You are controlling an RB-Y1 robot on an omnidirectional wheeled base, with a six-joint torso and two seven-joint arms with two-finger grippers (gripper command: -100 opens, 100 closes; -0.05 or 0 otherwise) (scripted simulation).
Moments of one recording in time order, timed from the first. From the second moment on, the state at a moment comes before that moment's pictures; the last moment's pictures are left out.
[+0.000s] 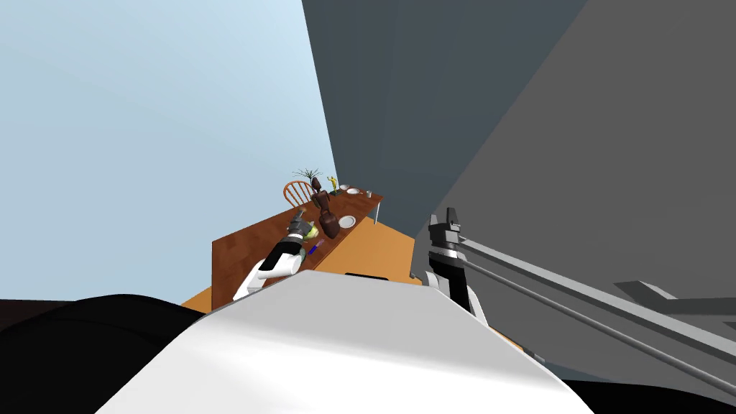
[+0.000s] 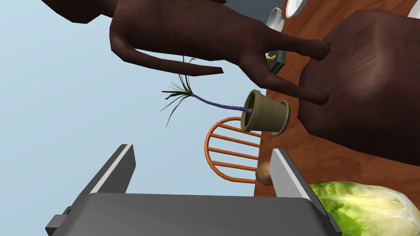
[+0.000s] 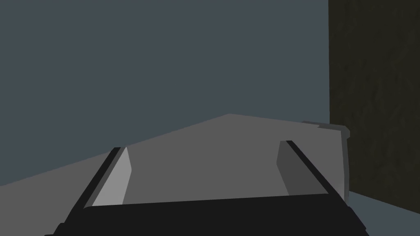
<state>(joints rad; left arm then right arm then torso) 0.47 0.19 0.24 -2.10 0.15 0.10 0.38 0.52 0.00 -0.05 -2.28 0.08 -0.38 -0.10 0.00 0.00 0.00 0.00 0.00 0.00</state>
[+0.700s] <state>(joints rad) 0.44 0.19 0.28 -1.97 0.21 0.26 0.42 0.52 0.00 -0.05 -2.28 0.08 -0.38 -0.10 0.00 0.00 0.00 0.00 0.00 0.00</state>
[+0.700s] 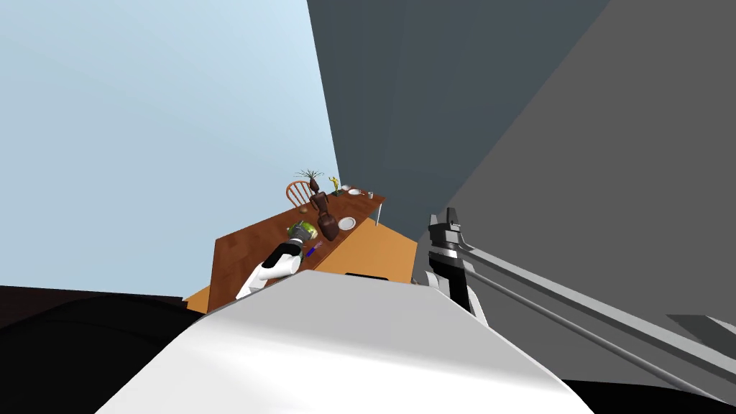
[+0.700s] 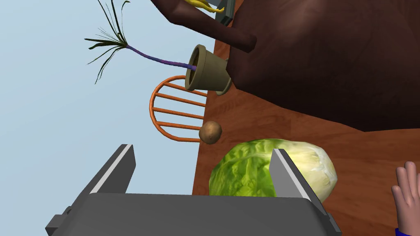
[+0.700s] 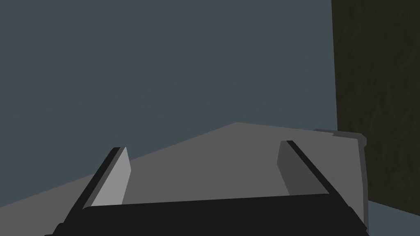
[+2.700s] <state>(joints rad) 0.37 0.15 0.39 -1.64 0.37 0.73 0.47 0.52 0.00 -0.05 -2.28 0.08 -0.38 -0.10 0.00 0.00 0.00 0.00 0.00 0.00</state>
